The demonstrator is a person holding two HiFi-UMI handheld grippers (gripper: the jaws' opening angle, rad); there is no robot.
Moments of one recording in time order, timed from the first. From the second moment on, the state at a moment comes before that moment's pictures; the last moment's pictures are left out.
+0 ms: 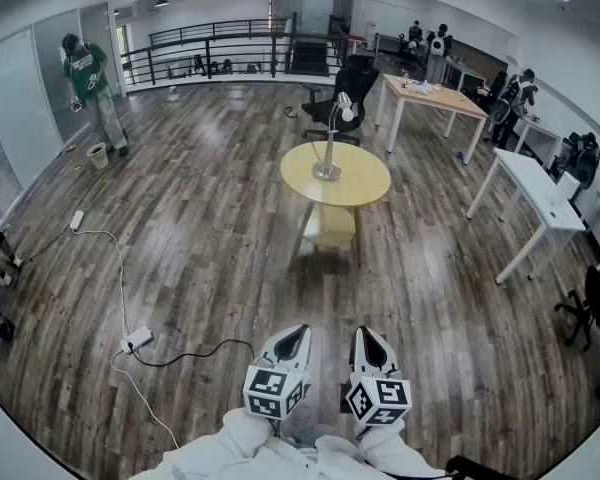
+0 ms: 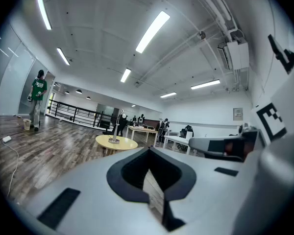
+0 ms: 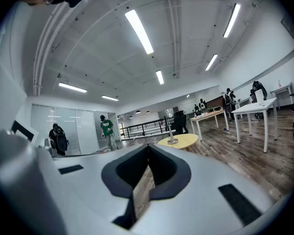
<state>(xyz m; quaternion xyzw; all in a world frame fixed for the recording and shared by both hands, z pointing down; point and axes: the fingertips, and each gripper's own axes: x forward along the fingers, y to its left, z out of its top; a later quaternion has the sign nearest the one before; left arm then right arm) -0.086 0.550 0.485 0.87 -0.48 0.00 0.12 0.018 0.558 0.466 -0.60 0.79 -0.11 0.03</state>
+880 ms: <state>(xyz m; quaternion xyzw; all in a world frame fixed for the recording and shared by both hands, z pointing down) -0.043 0.341 0.492 0.85 -0.52 0.01 0.12 0.068 0.338 0.459 -0.58 0.81 -0.10 0.04</state>
